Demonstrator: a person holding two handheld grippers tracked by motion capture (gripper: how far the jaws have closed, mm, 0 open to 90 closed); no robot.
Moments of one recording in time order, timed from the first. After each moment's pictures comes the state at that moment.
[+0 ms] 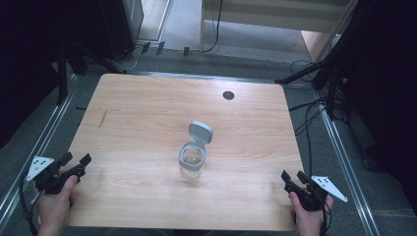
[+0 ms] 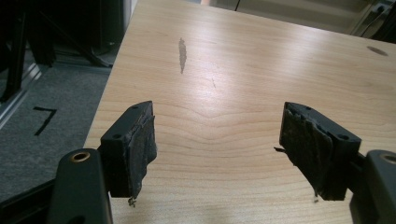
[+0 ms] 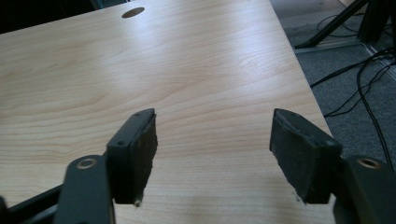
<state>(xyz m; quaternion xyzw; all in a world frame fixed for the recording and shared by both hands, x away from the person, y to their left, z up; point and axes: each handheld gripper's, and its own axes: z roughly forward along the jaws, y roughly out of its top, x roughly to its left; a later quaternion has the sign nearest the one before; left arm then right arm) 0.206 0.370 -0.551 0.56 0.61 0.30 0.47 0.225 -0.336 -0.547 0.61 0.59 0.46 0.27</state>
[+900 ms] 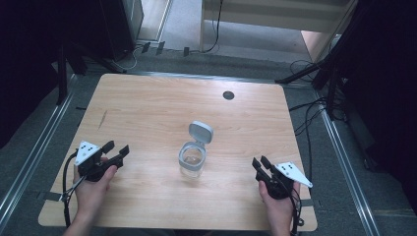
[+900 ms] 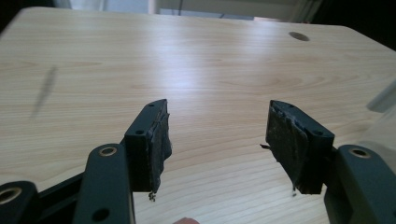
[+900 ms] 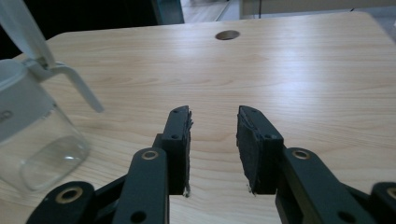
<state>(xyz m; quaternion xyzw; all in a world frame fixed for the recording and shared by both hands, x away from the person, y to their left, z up) 0.244 0.260 -0.515 0.64 0.54 0.27 0.48 0.241 -0.232 -0.509 0.52 0.65 0.50 0.26</state>
